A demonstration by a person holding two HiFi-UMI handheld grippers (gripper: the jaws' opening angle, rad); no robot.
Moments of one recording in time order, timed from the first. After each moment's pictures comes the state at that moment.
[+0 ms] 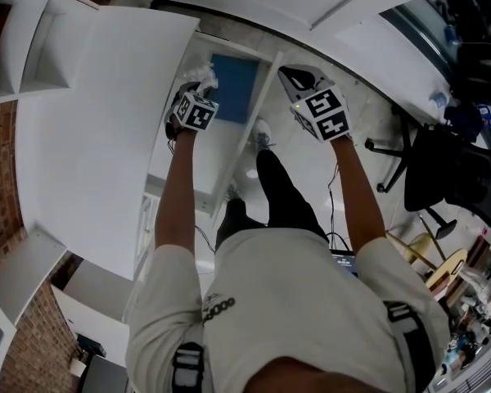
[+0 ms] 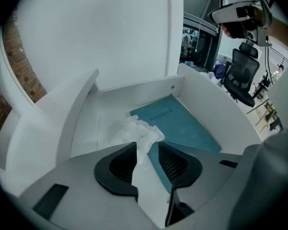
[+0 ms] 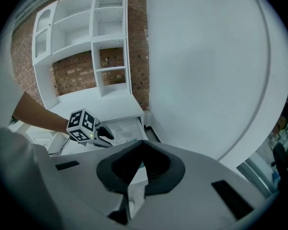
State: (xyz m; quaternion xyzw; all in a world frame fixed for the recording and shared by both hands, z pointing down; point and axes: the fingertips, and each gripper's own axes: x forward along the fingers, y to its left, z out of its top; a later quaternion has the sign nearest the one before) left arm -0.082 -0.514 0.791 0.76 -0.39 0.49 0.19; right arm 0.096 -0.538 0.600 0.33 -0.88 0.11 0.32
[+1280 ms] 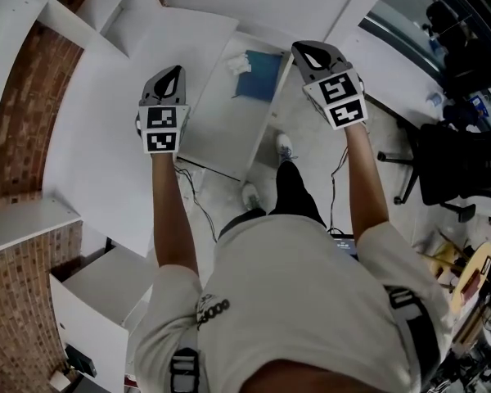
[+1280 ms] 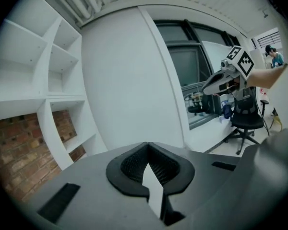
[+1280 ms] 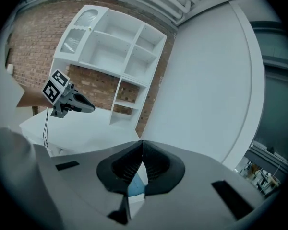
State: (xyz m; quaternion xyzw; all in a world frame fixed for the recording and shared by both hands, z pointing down) left arm -0.213 -0.333 0.421 0.80 -0.55 0.23 -0.05; right arm 0.018 -0.354 0.374 0.40 -0.88 -0.10 0.24
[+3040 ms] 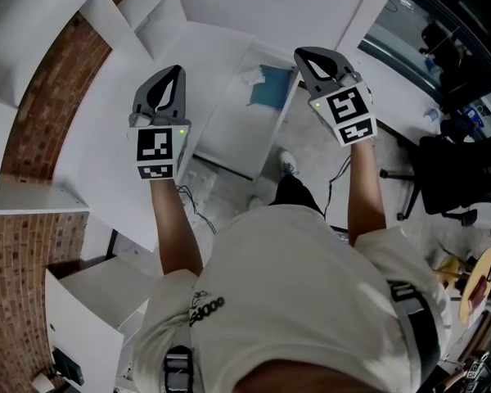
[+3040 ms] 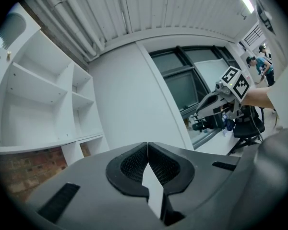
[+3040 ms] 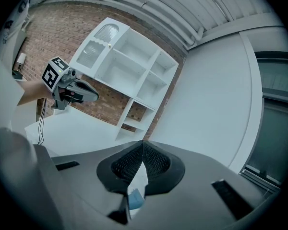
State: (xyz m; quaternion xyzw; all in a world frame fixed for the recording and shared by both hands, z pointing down) left arm -0.237 -0.196 0.271 0.80 -0.57 0.14 -0.16; right arm -0.037 -0.238 0.279 0.39 -0.88 -0.20 0.19
